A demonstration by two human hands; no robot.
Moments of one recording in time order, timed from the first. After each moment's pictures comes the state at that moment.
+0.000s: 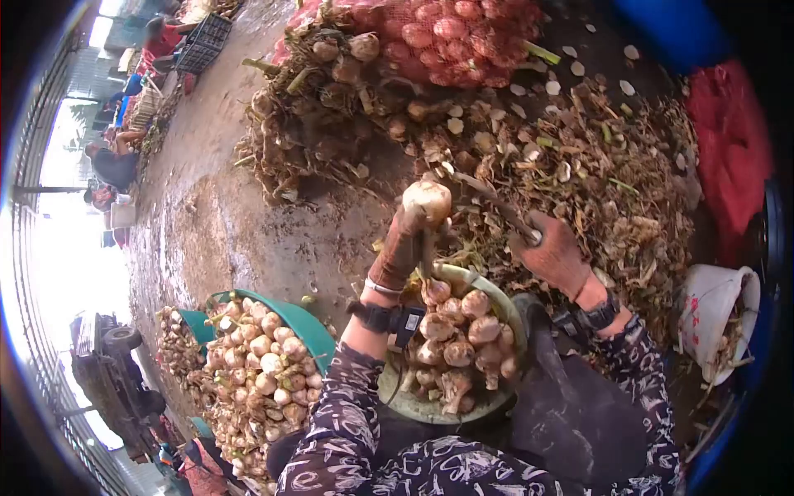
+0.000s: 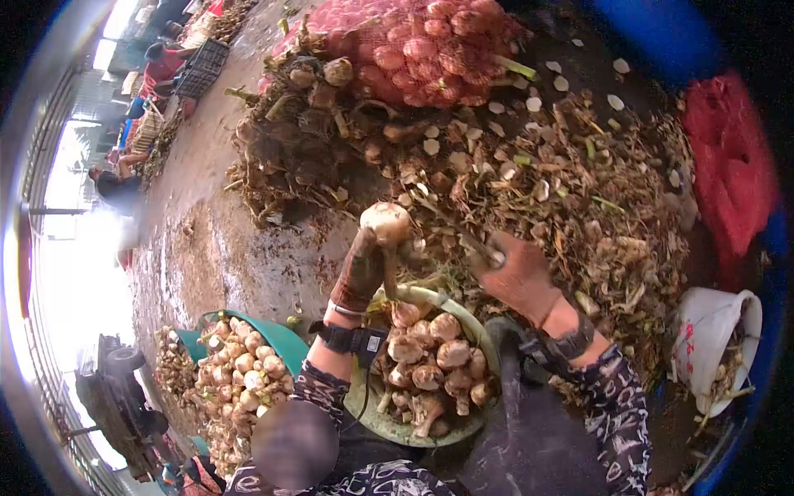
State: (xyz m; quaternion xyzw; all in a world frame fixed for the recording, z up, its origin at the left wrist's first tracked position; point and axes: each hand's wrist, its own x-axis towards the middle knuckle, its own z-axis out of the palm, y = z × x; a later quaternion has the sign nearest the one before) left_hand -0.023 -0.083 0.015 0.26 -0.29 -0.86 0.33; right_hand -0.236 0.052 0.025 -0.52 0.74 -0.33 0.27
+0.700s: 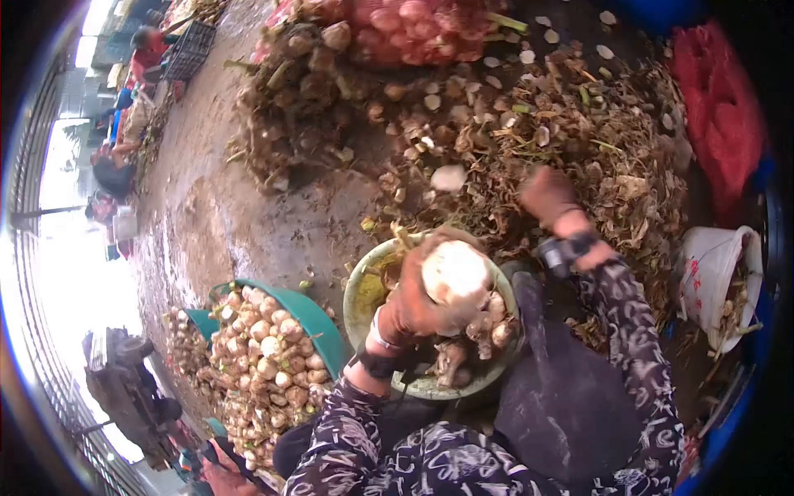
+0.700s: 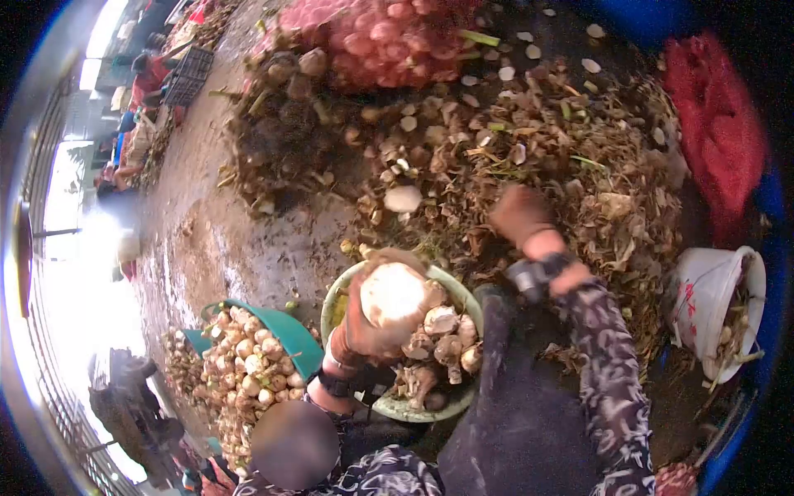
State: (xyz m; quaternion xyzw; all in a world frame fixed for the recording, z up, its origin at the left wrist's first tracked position) left_hand -0.037 0.019 0.109 0.25 -0.69 -0.65 0.22; right_hand -0.279 0.049 -0.037 -0.44 0.84 -0.13 0.30
